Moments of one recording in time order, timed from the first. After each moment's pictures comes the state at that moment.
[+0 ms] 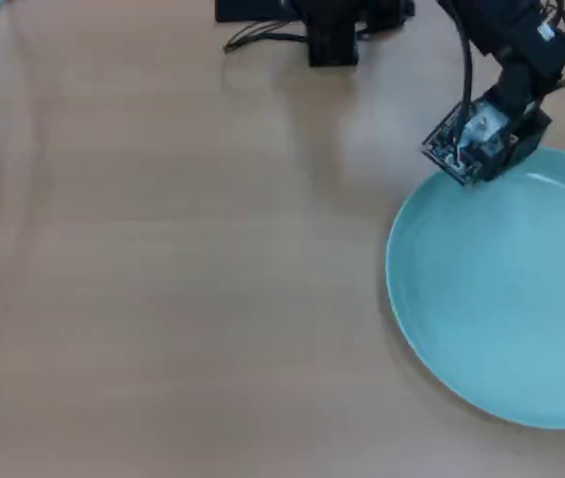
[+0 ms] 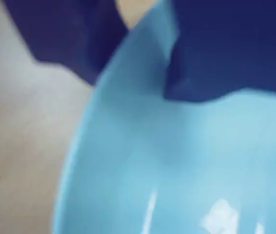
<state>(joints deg) 46.2 71.8 90.5 71.3 9.0</state>
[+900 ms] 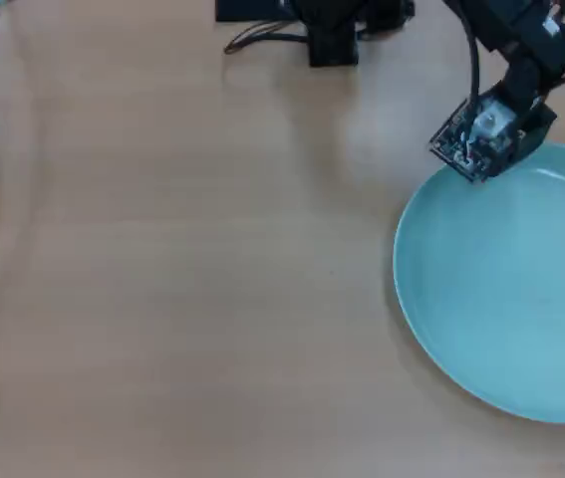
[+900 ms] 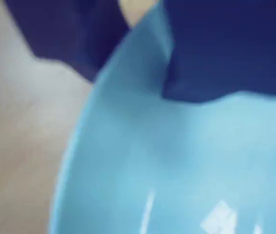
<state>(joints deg) 44.7 71.6 91.5 71.3 10.9</state>
